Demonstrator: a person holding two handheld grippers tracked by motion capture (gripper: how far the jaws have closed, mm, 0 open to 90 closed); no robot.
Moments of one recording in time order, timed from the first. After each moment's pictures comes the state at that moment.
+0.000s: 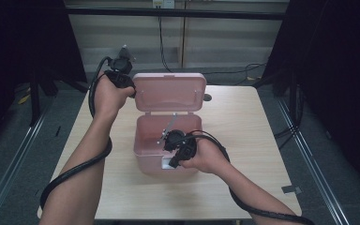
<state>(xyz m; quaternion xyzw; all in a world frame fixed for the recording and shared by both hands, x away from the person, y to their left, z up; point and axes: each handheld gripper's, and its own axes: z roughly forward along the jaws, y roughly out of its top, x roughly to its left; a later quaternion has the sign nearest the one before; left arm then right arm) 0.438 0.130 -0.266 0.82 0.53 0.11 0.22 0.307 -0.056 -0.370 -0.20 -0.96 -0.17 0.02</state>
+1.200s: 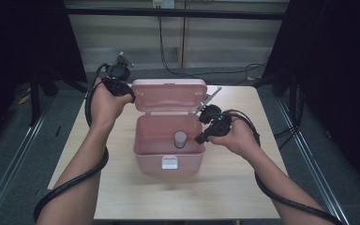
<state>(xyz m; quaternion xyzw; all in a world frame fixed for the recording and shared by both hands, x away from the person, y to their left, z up) 0.414 0.136 -0.271 0.82 0.51 0.12 0.24 0.335 -0.143 -0.327 -0.32 -0.92 -0.23 -0.01</state>
